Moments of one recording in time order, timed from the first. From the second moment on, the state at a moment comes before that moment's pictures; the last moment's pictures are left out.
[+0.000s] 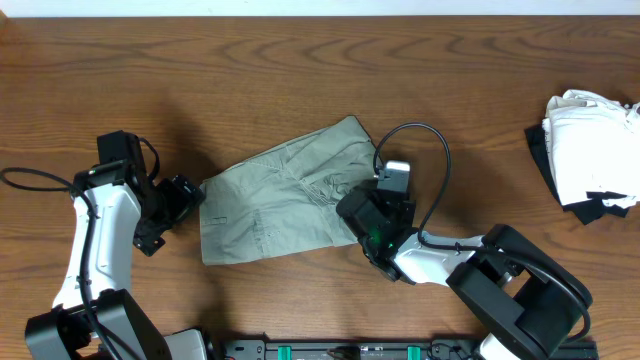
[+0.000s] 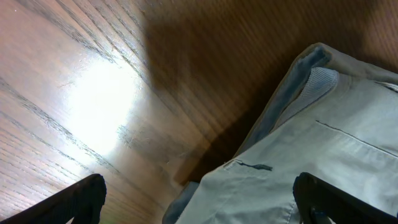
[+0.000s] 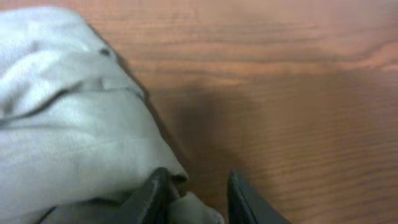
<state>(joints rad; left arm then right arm) 0.29 1.47 0.96 -0.98 0.12 -0.54 0.81 1.79 0.61 0.31 0.86 0.66</state>
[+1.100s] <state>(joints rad) 0.29 1.47 0.78 -0.81 0.39 -0.36 0.56 1.17 0.61 -0.30 0.01 0.21</state>
